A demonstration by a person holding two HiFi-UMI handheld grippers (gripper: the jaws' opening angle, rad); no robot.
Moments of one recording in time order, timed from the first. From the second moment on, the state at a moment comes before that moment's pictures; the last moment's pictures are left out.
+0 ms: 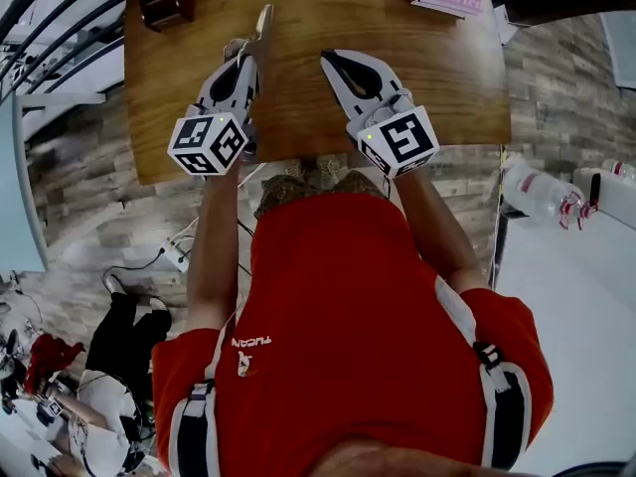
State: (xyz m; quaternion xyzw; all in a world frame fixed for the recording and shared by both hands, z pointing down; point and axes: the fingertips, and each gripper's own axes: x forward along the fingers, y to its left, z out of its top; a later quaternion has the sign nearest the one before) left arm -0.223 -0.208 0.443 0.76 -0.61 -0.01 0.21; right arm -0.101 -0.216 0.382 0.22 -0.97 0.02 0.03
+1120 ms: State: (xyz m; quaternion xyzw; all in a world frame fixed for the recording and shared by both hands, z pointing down) left arm -0.224 -0.283 0.560 0.75 -0.54 0.08 0.37; right arm -0.085 -0.254 0.418 0.31 -0.95 0.05 0.07
